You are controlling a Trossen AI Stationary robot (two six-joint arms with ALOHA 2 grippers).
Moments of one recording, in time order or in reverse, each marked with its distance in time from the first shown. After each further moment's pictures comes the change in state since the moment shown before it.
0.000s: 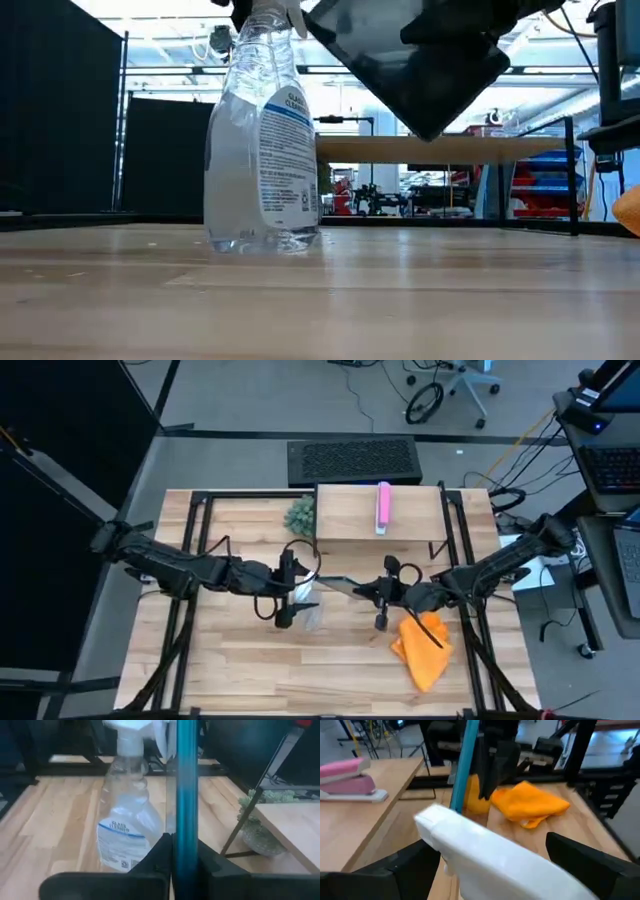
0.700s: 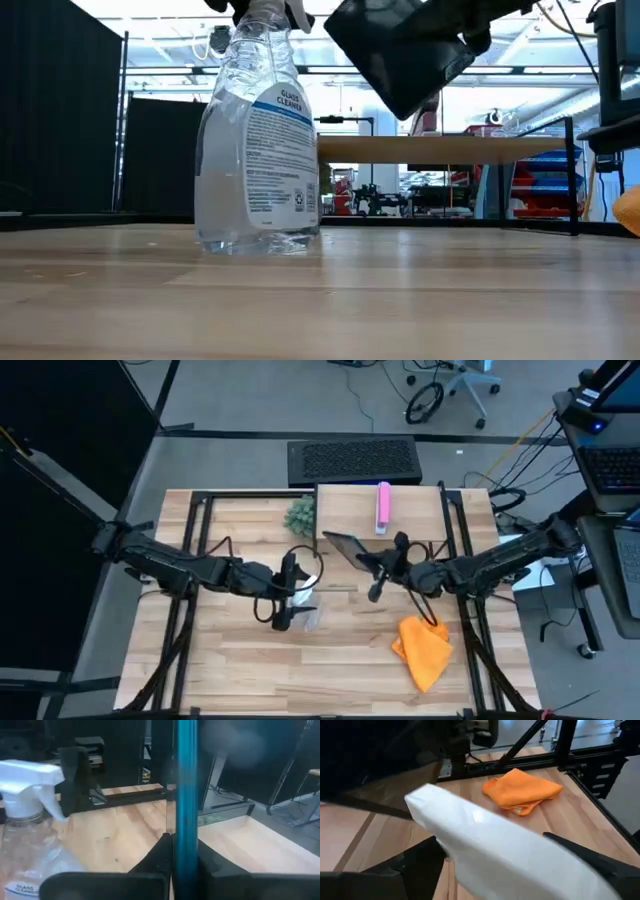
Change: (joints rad) left arm 0.002 0.003 0.000 0.005 0.069 0.084; right arm -0.134 -0.052 0.001 0.120 0.161 -0.046
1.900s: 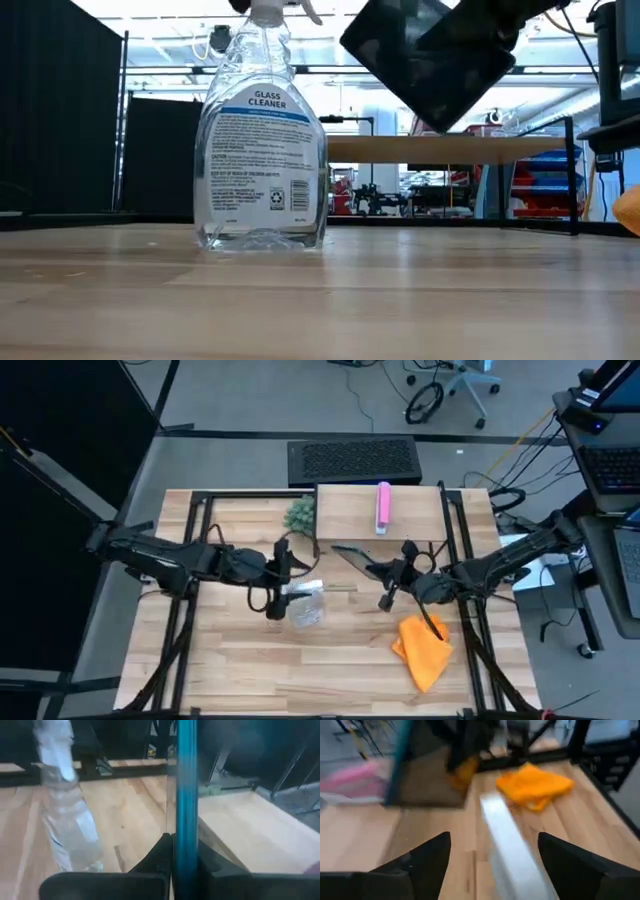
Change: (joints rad) left arm 0.034 -0.085 0.177 -0.333 -0.058 0.012; right arm 0.107 -0.068 0.000 -0.308 0.046 0.132
